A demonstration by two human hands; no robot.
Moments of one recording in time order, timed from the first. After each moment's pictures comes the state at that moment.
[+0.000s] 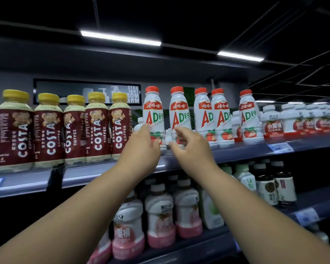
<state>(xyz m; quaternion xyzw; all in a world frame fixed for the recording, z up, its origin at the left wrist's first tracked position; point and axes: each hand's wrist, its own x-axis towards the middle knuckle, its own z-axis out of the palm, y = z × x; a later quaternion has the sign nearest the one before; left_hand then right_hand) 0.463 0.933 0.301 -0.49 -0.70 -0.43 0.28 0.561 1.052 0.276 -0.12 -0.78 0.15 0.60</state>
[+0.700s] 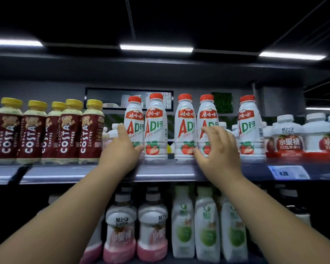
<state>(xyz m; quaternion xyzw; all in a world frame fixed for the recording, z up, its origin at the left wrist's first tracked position) 0.482 1.006 0.309 -0.27 -0.82 -0.38 0.34 0.627 1.211 0.283 -0.10 -0.76 0.00 0.64</state>
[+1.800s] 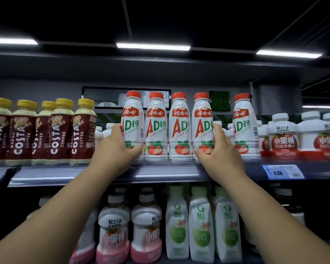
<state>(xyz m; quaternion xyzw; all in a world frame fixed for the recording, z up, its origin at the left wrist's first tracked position) 0.492 1.002 0.311 -0.32 -0.78 -0.40 0.35 0.640 1.225 0.289 -0.18 -0.80 0.12 0.55</state>
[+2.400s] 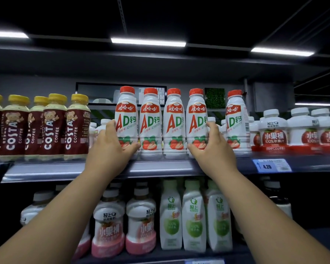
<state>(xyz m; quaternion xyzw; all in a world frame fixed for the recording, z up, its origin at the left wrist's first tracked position) 0.494 1.006 0.295 -0.29 -0.77 -0.41 0.41 0.645 1.222 0.286 -0.18 -0.80 0.13 0.56</state>
